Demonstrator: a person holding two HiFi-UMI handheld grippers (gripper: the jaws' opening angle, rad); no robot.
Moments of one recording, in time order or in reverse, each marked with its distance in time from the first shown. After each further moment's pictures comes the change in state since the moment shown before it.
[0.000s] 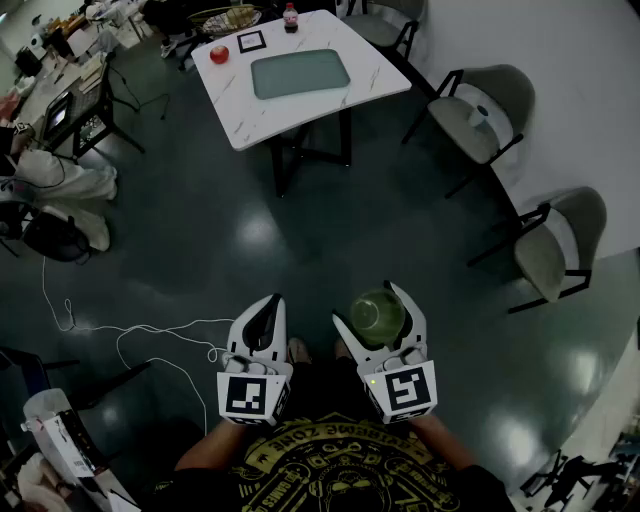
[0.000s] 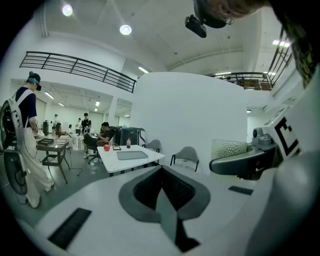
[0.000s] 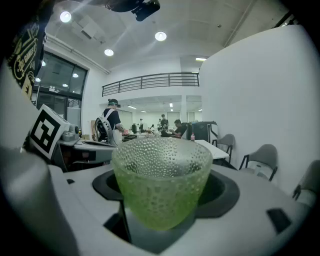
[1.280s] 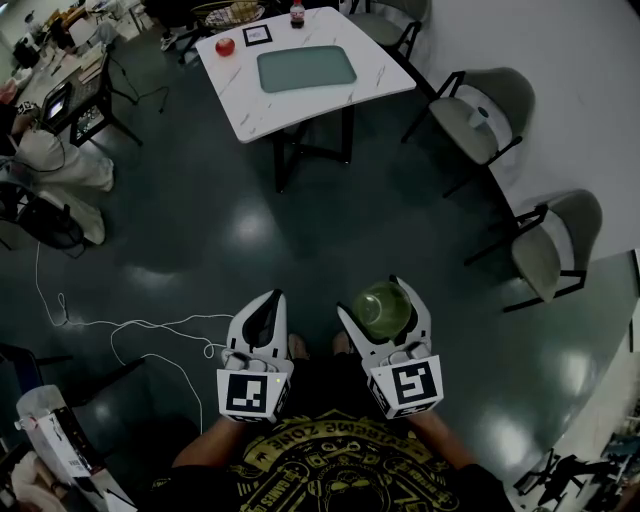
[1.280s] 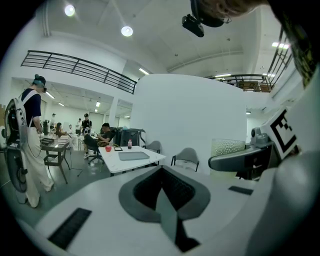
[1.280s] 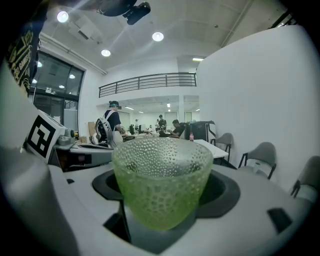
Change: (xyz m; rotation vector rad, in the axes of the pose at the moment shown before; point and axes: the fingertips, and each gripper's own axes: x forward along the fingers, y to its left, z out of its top) left arm -0.015 0.019 -0.001 -0.006 -0.019 -0.006; right arm 0.005 0.010 0.001 0.017 -0.002 -0.049
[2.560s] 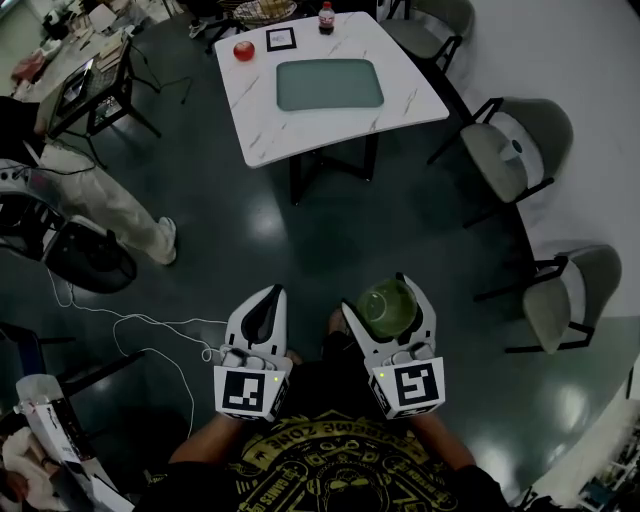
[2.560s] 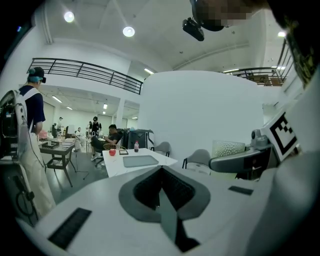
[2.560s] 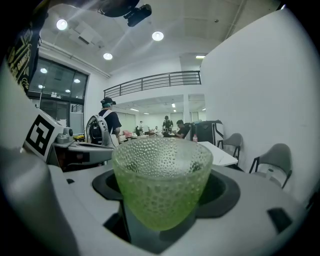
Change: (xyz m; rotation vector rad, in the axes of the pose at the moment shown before) left arm 0.124 0.036 0.024 0.000 0.064 0.136; right arm 0.116 -0.092 0.030 -0.002 -0.015 0.094
